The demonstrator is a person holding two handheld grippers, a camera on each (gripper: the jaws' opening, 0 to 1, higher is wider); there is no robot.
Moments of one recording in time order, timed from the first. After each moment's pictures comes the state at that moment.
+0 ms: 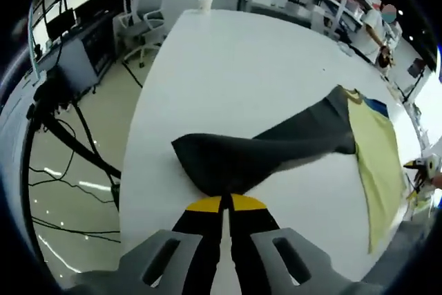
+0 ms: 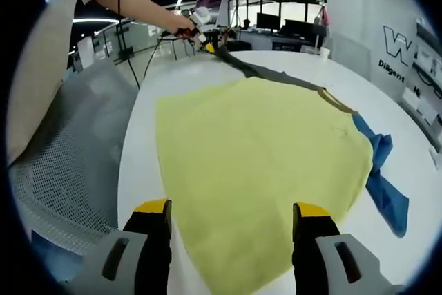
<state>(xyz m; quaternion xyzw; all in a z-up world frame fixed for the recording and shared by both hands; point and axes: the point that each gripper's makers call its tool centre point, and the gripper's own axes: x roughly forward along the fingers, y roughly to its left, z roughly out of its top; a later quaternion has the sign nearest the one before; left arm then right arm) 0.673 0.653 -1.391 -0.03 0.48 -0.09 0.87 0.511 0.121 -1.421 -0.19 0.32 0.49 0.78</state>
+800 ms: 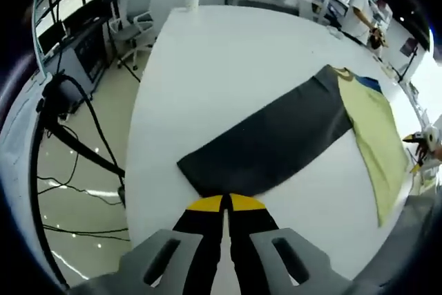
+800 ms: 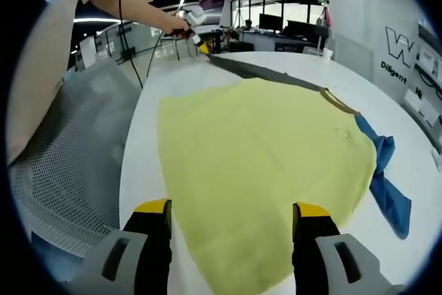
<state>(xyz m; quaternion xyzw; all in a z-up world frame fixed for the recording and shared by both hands) 0.645 0.653 -1.404 0.03 0.50 -0.11 0.86 0.508 0.126 -1.422 -0.19 0.32 0.50 0.78</state>
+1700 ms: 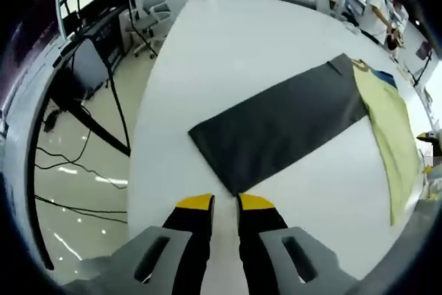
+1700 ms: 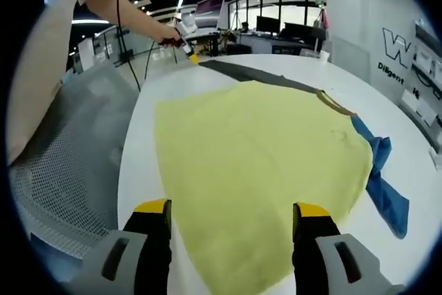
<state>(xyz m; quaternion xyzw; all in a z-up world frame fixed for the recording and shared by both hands) 0.621 0.670 -1.411 0.02 0.49 -0.04 0.87 0.512 0.124 -1.418 -0.19 0.31 0.49 0.79</state>
